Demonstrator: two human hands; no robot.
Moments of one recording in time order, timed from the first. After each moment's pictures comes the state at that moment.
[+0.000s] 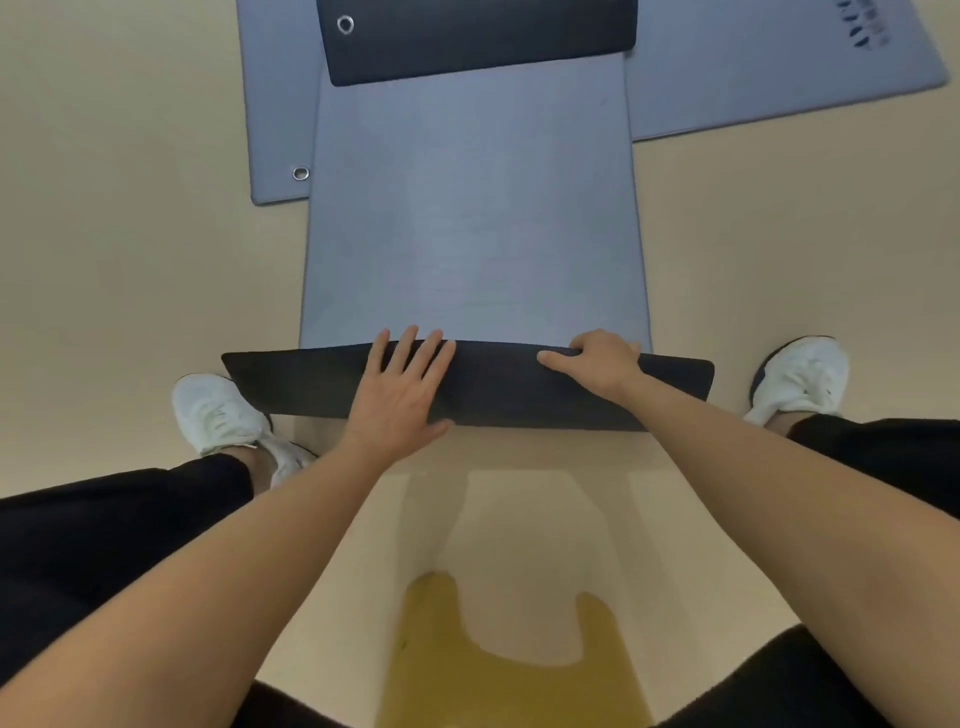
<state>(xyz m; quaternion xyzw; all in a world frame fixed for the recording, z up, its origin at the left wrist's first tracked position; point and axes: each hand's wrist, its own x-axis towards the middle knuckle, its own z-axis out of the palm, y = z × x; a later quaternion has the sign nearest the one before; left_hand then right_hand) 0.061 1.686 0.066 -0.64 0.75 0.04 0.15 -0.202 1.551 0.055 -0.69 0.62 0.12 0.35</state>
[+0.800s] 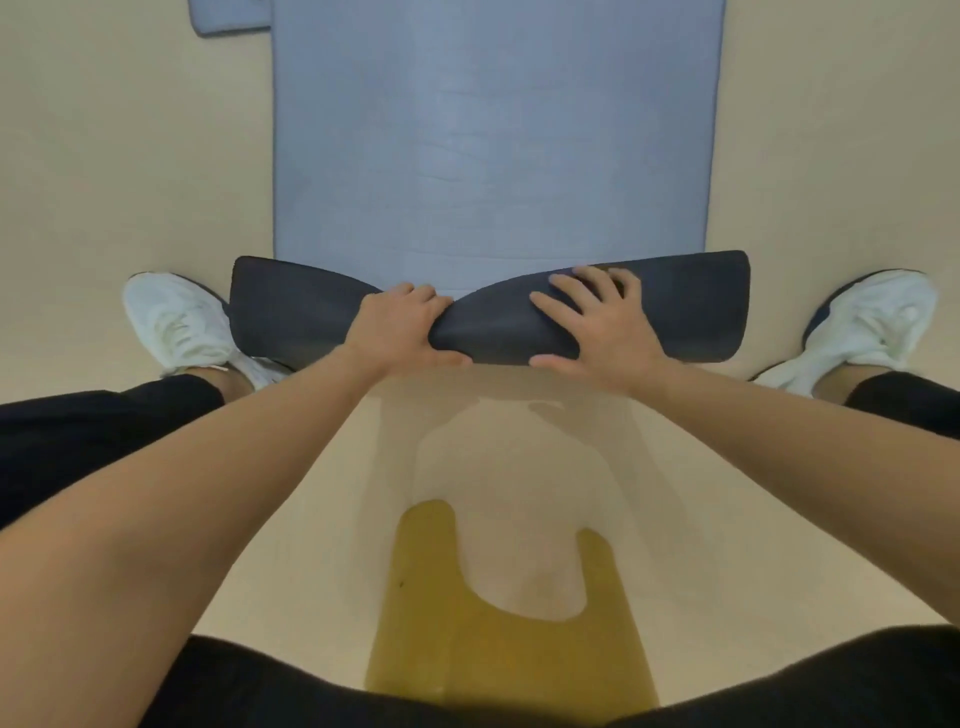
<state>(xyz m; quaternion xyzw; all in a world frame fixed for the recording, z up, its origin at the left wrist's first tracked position) 0.079 1.667 -0.003 -0.65 0.71 0.25 0.14 -0.211 1.594 -0.015 -0.93 0.33 0.05 0.13</state>
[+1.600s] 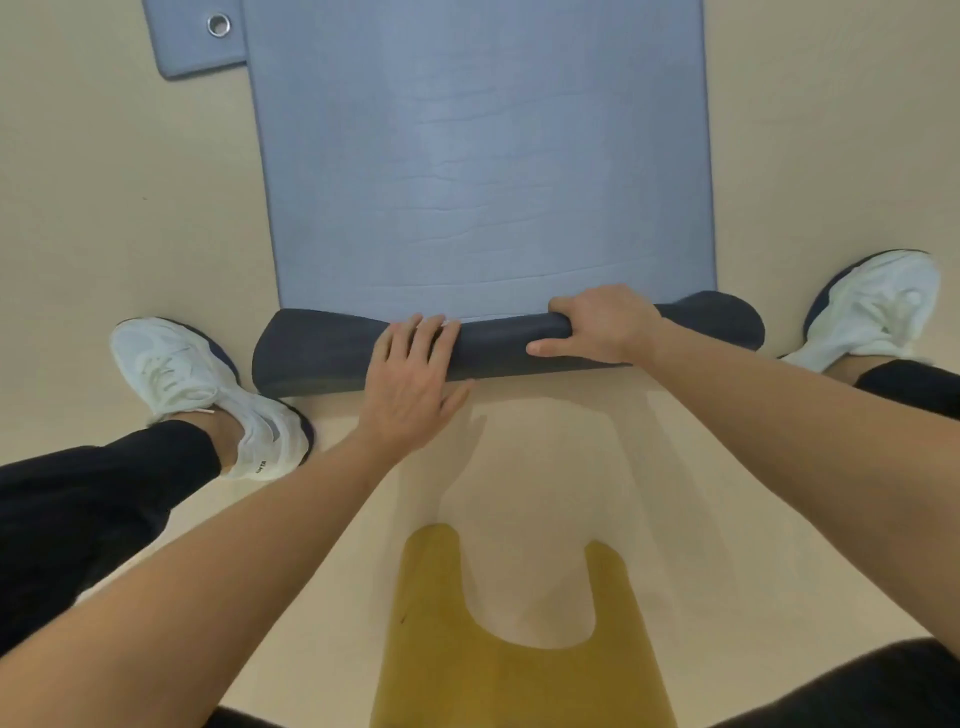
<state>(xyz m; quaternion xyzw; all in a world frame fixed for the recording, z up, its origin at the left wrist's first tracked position) 0.037 1.708 -0.011 -0.67 0.73 0.11 0.05 -0.210 1.543 -0.028 -0.85 0.37 0.25 0.27</state>
